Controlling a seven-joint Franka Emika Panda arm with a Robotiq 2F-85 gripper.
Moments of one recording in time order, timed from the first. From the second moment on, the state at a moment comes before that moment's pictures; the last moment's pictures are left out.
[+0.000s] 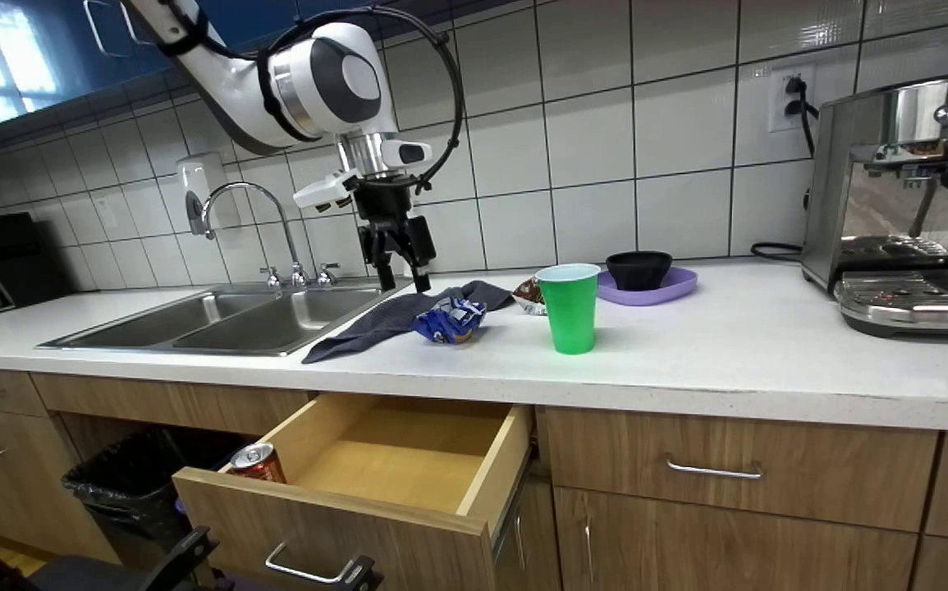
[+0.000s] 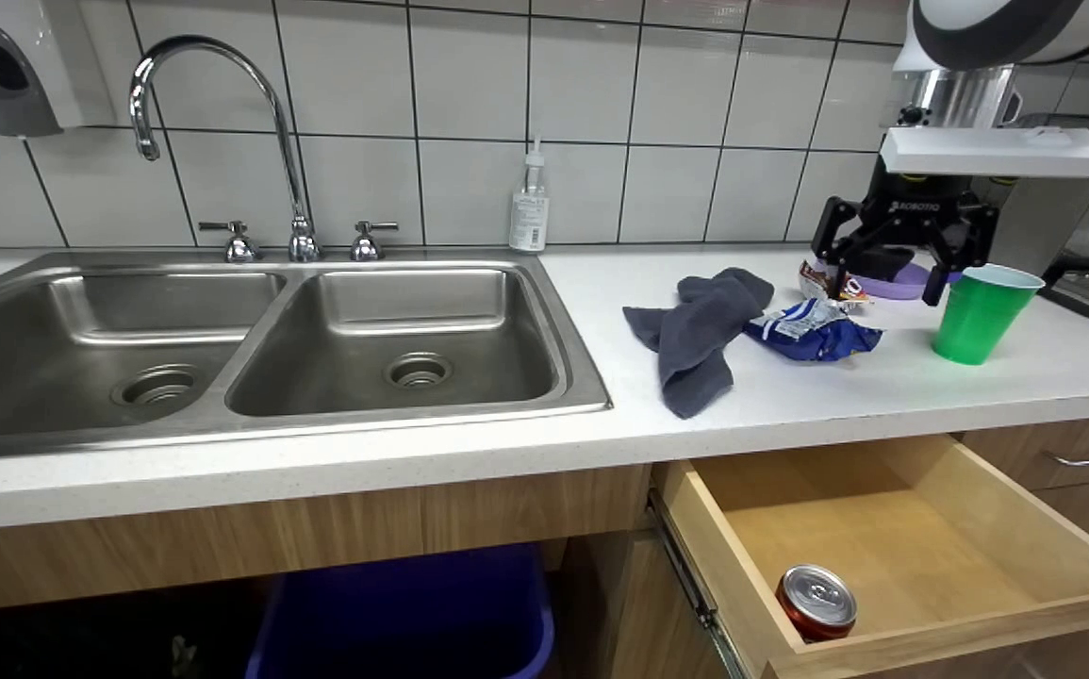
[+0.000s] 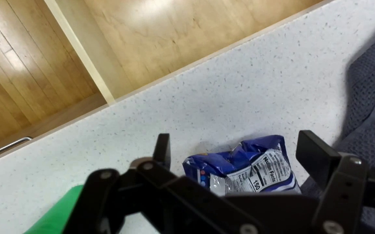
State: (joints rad) arm 0.01 0.14 -0.04 -2.21 -0.10 2.35 0.46
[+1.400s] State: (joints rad) arm 0.01 0.45 -0.06 -1.89 -0.03 2.33 0.46
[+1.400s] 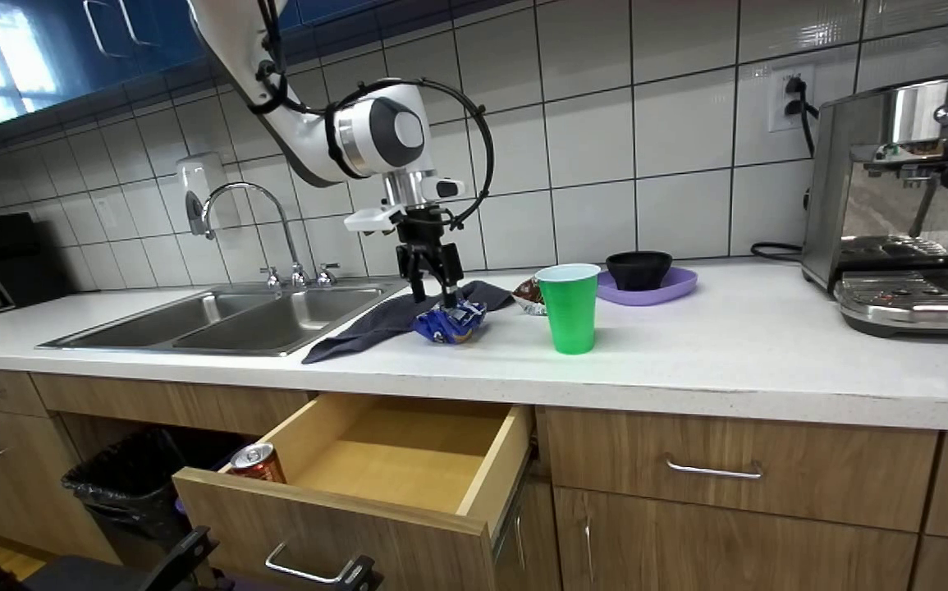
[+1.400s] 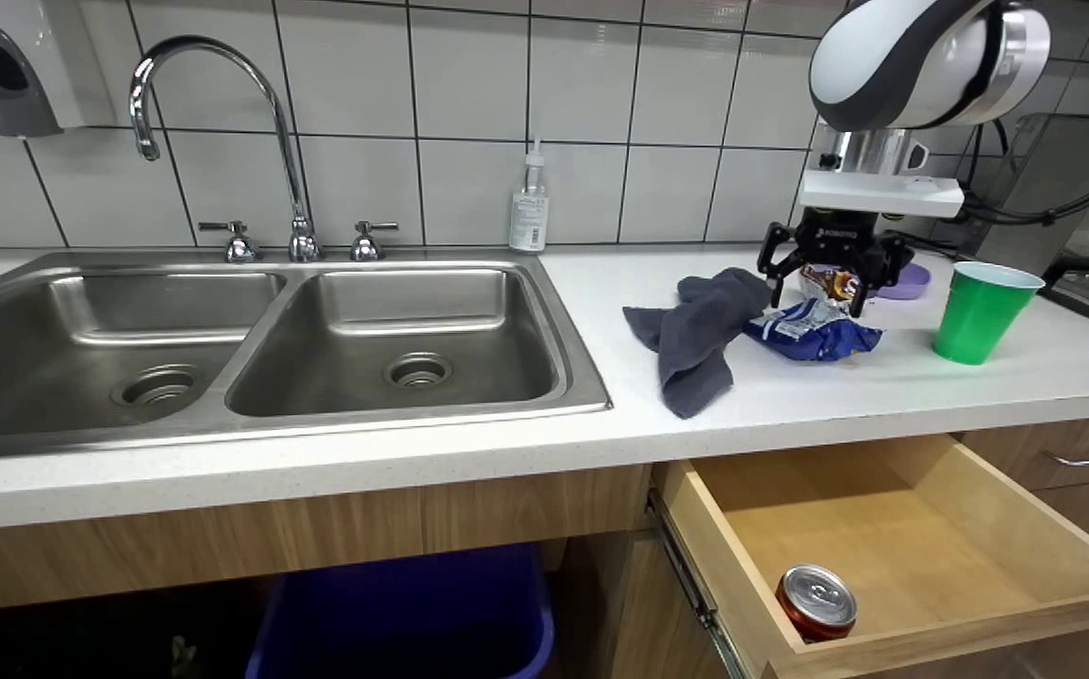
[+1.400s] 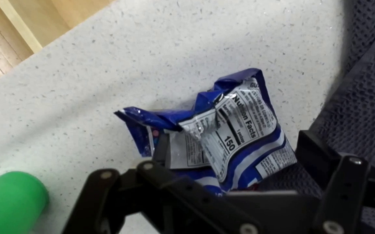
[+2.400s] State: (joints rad) arm 0.02 0.46 -0.06 -1.87 -0.02 2.33 0.44
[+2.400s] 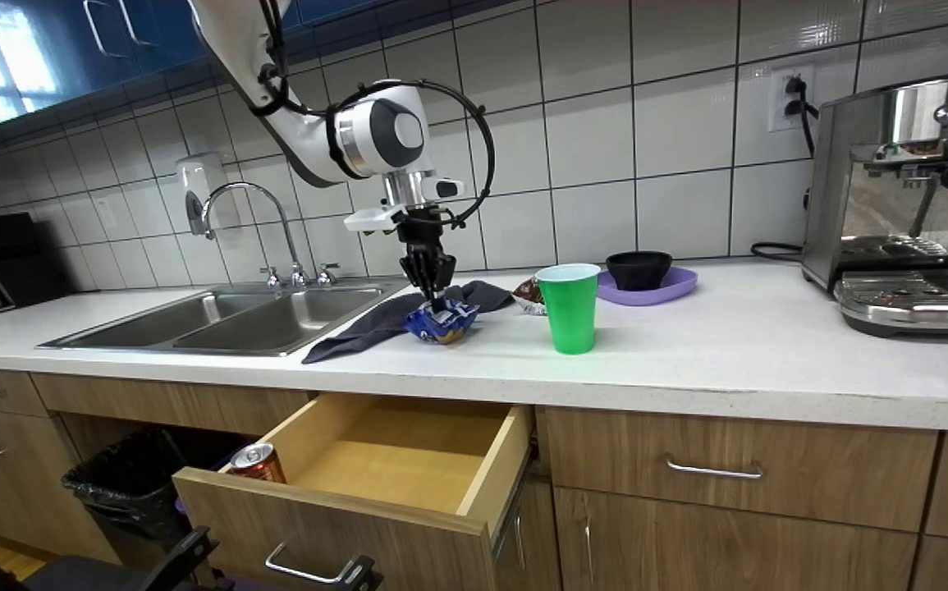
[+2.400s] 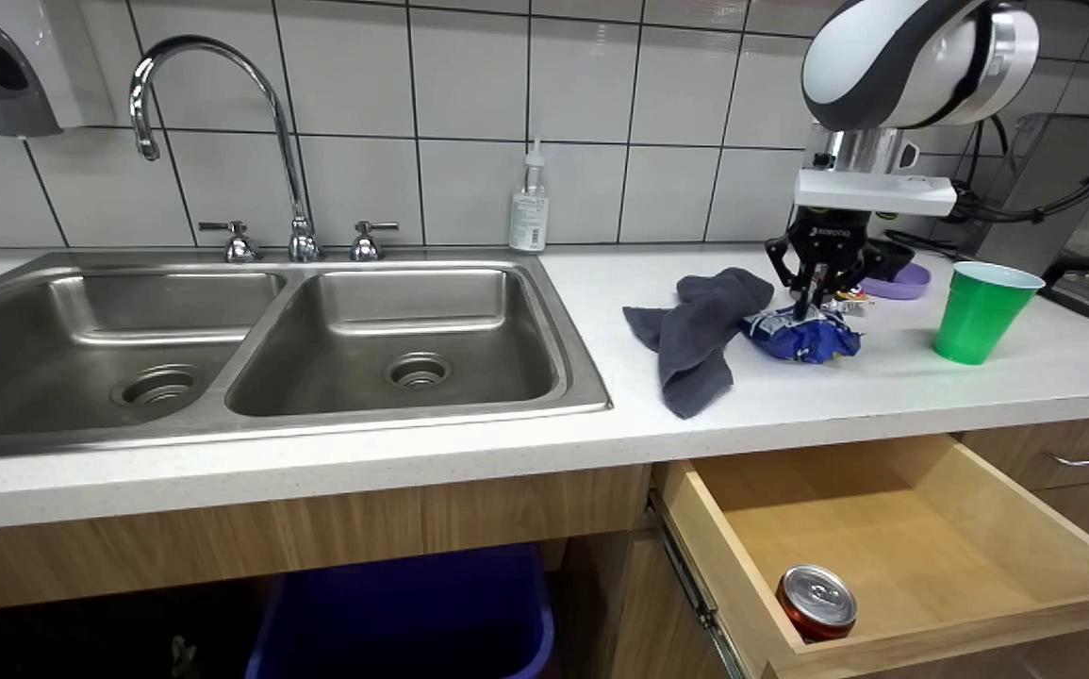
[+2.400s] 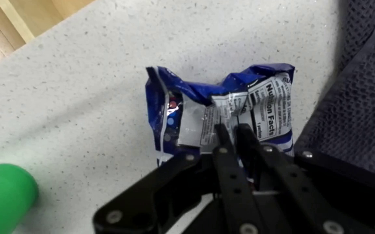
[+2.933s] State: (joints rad) arm 0.02 0.46 -0.06 -1.87 -0.02 2.33 0.43
